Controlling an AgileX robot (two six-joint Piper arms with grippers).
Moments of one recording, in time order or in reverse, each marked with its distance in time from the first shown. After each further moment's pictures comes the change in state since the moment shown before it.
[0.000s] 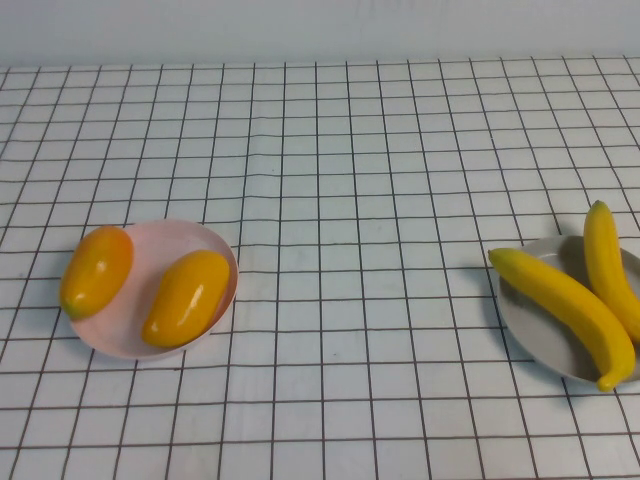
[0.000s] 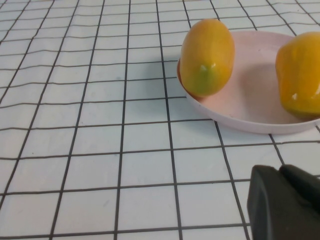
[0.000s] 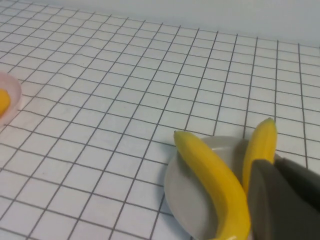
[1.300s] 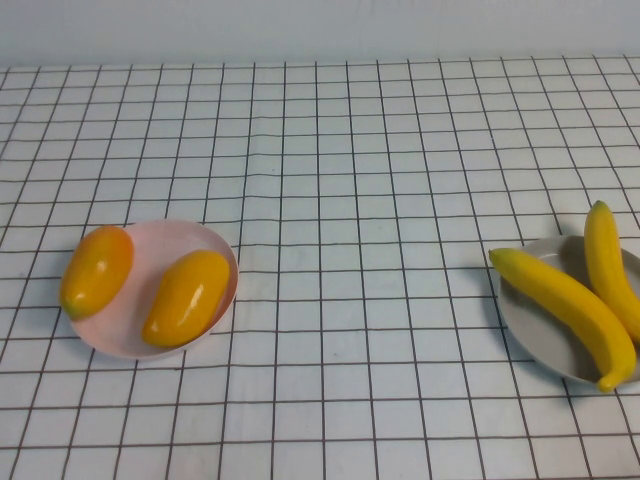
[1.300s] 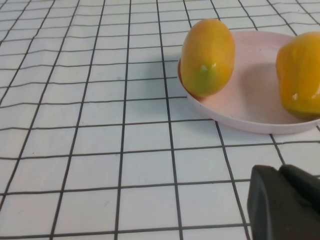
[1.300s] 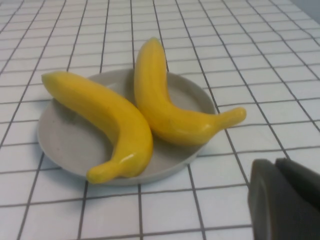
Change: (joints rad) right arm -0.297 -0.373 0.586 -0.046 -0.285 0.120; left arm 0.000 0.000 0.000 0.000 0.000 0.000
